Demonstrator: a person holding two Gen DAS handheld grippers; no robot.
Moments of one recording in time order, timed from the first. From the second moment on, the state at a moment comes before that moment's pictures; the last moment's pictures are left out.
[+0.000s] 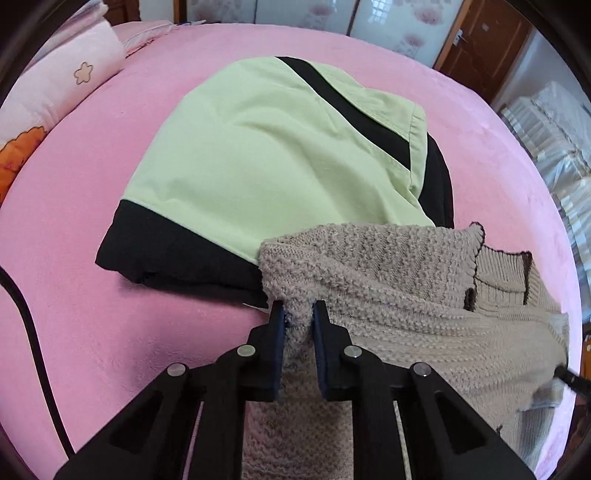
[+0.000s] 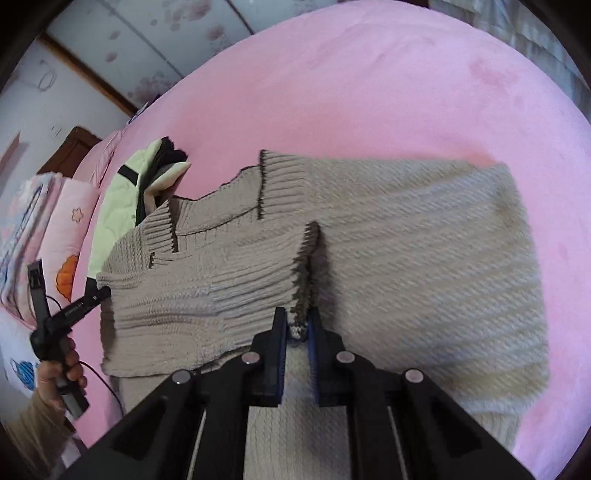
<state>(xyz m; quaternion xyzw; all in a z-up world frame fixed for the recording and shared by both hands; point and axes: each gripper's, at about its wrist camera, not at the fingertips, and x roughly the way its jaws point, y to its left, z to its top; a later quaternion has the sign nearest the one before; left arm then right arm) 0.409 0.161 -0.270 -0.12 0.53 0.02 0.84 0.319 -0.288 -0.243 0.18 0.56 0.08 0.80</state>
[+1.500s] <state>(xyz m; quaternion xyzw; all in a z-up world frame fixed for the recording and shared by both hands) 0.370 0.069 -0.302 -0.15 0.58 -0.09 0.80 0.333 -0.119 -0.284 0.06 0.53 0.16 0.83</state>
